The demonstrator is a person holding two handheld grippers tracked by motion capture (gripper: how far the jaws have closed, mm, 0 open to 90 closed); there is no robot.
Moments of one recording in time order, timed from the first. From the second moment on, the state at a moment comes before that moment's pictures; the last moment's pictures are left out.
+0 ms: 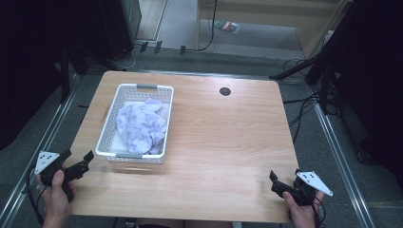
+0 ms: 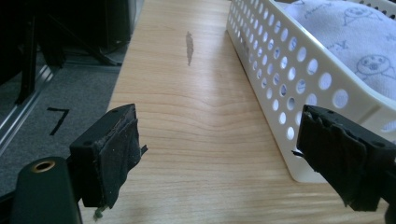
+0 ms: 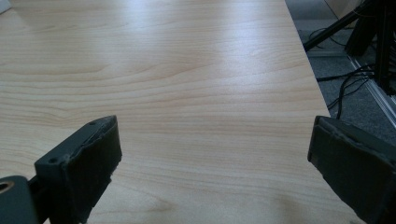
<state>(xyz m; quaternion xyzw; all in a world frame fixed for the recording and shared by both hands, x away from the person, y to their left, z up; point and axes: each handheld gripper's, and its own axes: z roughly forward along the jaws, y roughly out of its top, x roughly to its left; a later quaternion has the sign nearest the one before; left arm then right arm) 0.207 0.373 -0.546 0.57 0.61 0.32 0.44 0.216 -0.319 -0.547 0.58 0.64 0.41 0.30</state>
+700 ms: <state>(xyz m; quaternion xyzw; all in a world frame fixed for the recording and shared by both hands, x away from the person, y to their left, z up) 0.203 0.354 -0.476 0.61 0.56 0.30 0.47 0.217 -0.318 -0.547 0.58 0.64 0.41 0.30</state>
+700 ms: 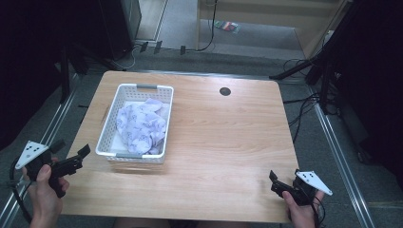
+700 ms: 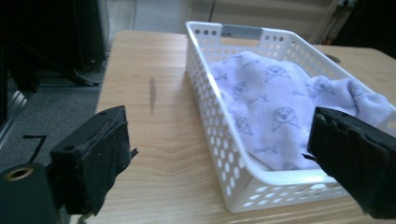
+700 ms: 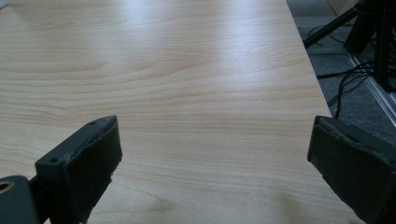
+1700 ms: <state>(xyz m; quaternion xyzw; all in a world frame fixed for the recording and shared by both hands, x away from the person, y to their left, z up) 0.290 0.269 -0.429 0.72 0.53 0.26 0.37 0.218 -0.318 -0.547 0.59 0.64 0.40 0.29</state>
